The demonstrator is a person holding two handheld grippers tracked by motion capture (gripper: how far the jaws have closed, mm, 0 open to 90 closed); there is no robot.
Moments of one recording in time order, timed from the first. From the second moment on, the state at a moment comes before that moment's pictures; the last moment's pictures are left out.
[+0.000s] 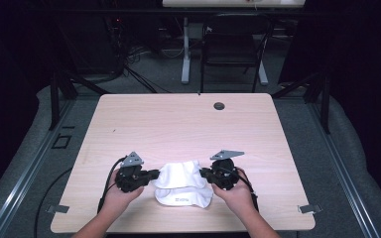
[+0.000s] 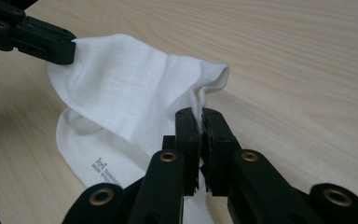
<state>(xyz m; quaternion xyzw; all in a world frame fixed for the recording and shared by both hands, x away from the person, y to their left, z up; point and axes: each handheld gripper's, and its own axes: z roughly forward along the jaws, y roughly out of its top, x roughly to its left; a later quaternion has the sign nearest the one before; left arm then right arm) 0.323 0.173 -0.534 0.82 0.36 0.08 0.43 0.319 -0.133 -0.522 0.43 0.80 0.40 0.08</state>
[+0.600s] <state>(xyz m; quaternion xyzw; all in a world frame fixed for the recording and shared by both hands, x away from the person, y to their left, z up) 0.299 0.171 -0.536 0.83 0.35 0.06 0.42 0.287 -0.144 -0.523 0.44 0.80 0.40 0.07</state>
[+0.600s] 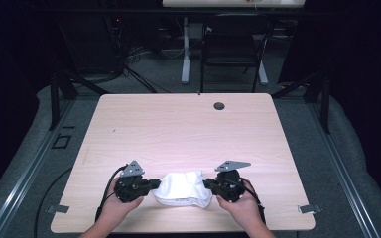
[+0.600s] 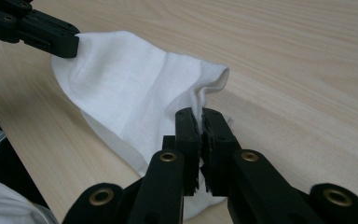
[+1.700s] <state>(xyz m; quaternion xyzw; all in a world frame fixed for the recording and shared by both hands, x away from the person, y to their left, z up) 0.305 0.159 -0.568 0.85 0.35 0.05 0.39 0.284 -0.150 -0.551 0.45 0.82 0.36 0.05</state>
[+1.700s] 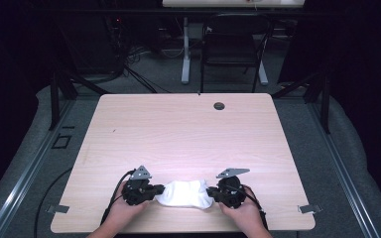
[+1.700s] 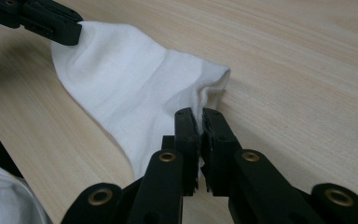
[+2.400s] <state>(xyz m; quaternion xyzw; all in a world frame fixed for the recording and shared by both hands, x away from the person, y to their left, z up) 0.299 0.160 -0.555 0.84 0.34 0.06 0.42 0.281 -0.147 -0.539 0.42 0.80 0.42 0.08</state>
